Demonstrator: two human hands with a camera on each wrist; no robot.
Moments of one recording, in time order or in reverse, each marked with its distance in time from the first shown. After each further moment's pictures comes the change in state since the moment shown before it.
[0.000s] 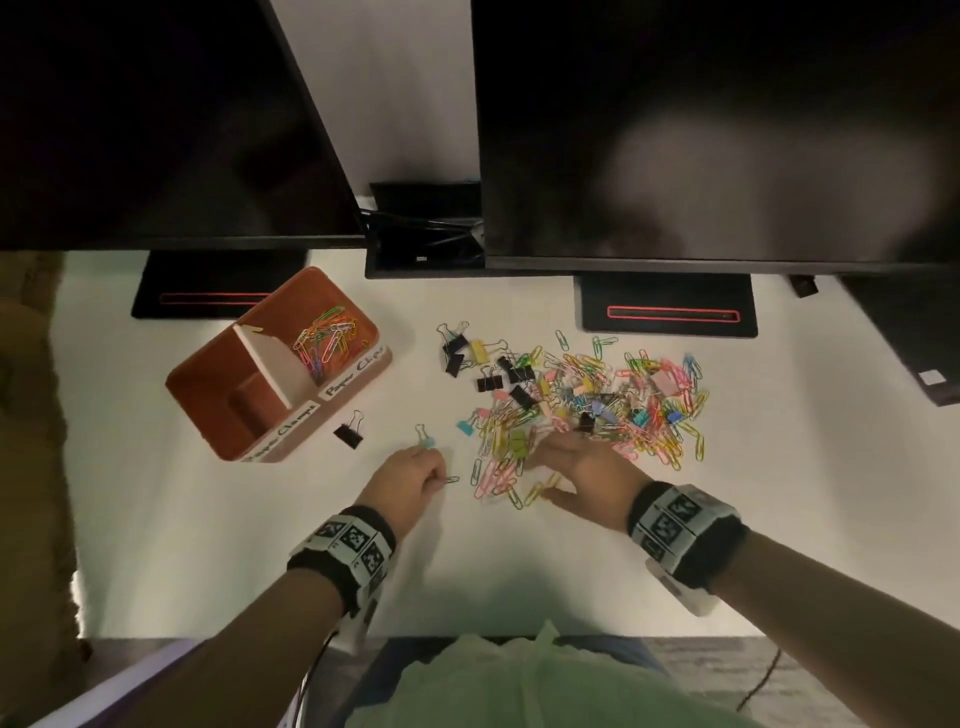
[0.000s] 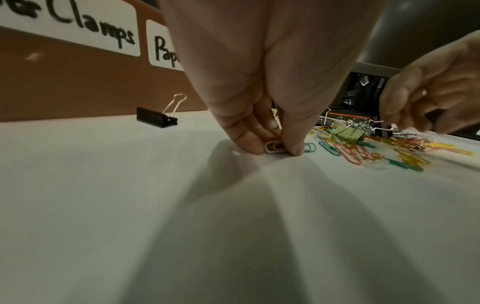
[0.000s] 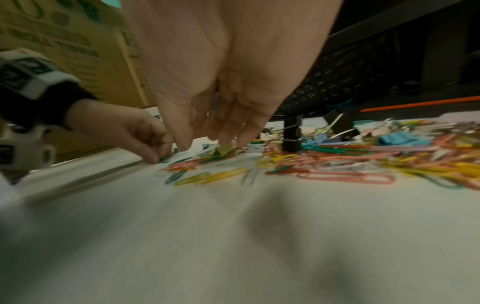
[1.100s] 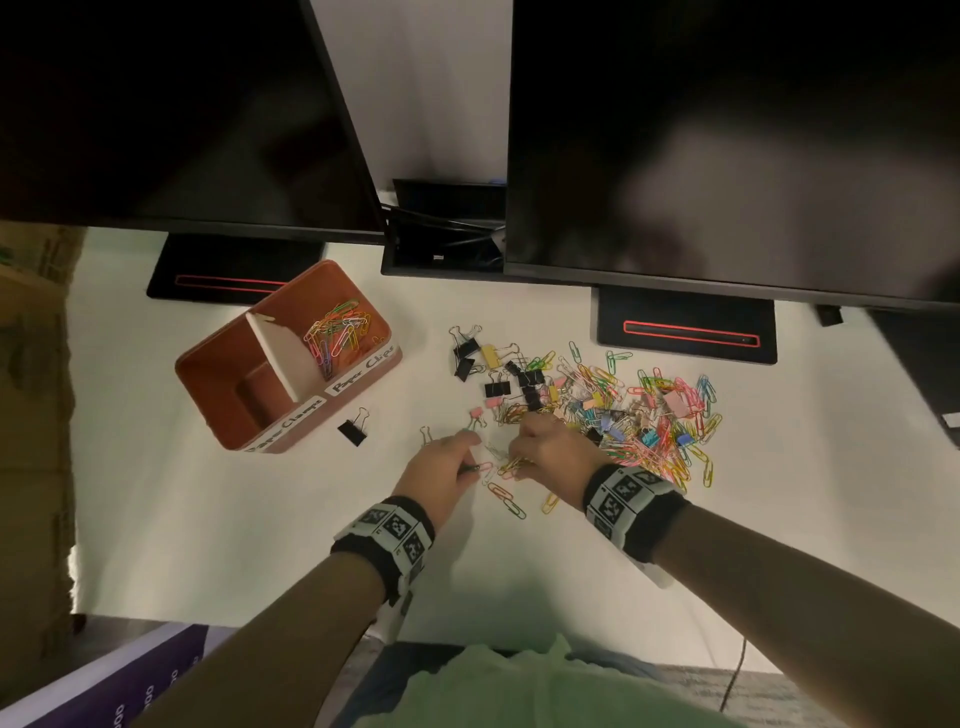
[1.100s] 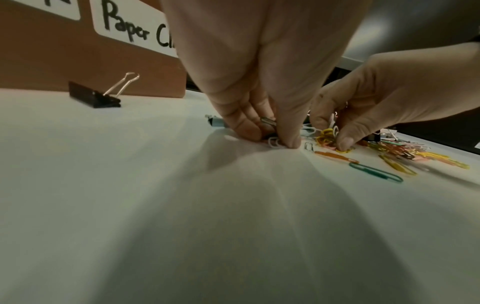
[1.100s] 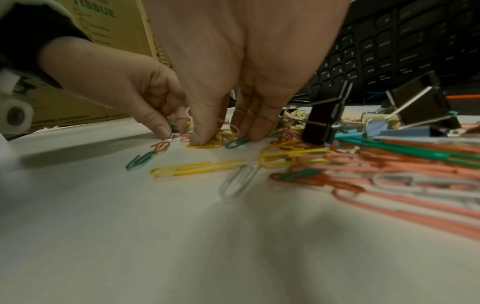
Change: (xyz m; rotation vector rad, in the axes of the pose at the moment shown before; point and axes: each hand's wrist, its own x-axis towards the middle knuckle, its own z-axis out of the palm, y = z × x) left_hand 0.022 0.030 0.016 -0.121 0.093 -0.033; right_hand 0.057 -0.003 0.000 -0.137 -0.131 0.017
